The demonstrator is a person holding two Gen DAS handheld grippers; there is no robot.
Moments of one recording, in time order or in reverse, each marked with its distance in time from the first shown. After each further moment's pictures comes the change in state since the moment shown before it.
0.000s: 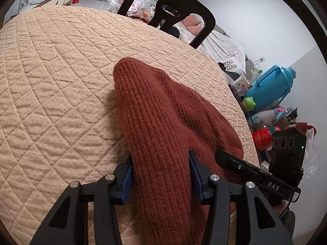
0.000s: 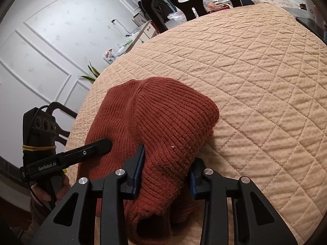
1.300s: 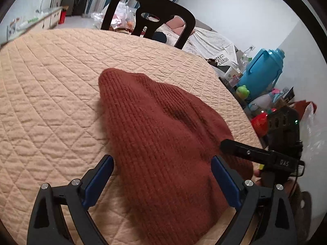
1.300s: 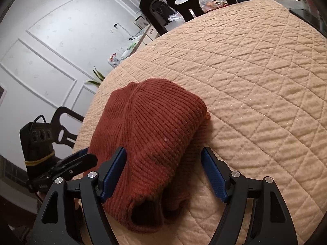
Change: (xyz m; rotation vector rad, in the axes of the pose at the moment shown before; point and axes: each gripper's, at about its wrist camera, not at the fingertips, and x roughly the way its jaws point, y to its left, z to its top) left arm -0.011 -0.022 -0.012 0.150 -0.045 0.015; right arm -0.006 -0.017 0.000 0.045 -0.002 0.090
